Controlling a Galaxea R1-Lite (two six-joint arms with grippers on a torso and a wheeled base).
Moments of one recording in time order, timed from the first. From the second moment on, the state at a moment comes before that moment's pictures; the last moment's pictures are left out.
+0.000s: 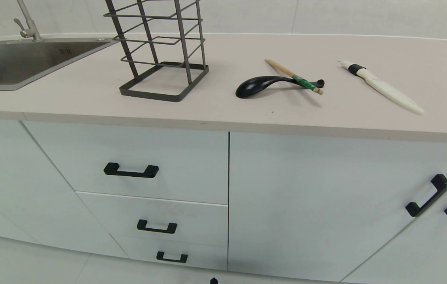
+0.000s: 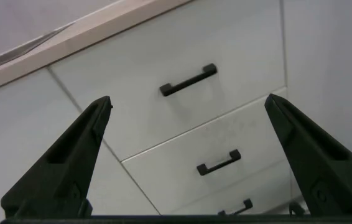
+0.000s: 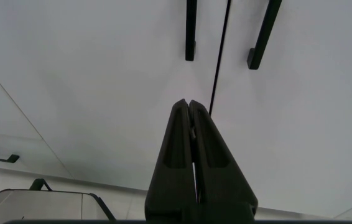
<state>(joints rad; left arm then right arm) 0.01 0.21 -0.16 -0.26 -0.45 0.35 0.00 0.00 0.00 0.00 0.06 -0.01</state>
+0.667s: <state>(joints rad) -0.10 0.88 -0.31 -0.18 -0.54 1.13 0.01 0.00 0.00 0.00 0.06 -0.01</state>
